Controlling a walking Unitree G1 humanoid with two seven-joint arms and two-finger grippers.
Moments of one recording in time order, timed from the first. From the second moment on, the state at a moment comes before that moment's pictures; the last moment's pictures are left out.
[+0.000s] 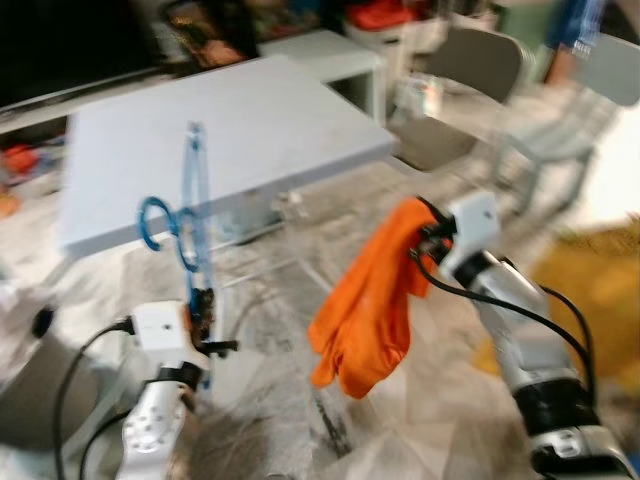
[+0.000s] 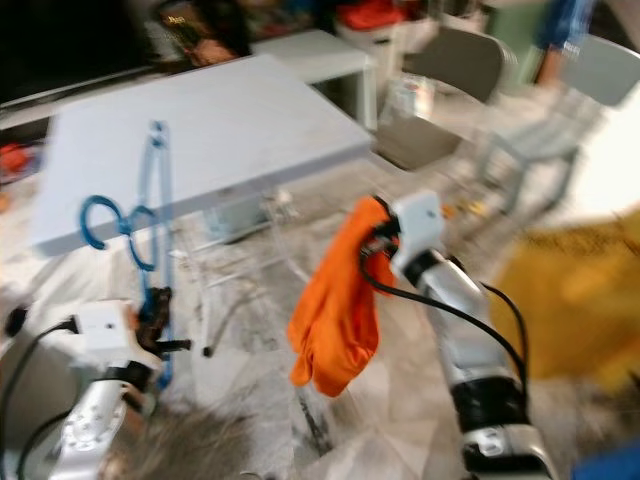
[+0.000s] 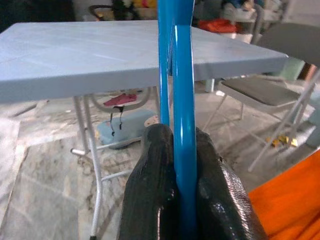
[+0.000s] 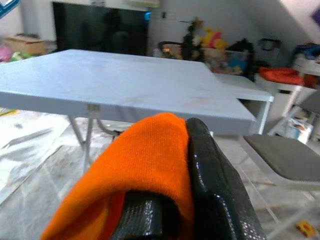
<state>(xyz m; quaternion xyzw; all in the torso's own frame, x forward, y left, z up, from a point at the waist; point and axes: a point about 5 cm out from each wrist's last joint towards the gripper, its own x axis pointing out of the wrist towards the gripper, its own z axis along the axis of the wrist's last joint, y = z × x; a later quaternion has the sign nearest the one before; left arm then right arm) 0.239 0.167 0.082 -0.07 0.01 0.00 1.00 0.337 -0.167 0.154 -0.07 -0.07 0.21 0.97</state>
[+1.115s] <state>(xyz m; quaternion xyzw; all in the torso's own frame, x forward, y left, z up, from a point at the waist) 0.252 0.168 0.096 -0.09 -0.02 0.00 1.00 0.337 -0.139 0.164 -0.04 -0.08 0.25 0.96</state>
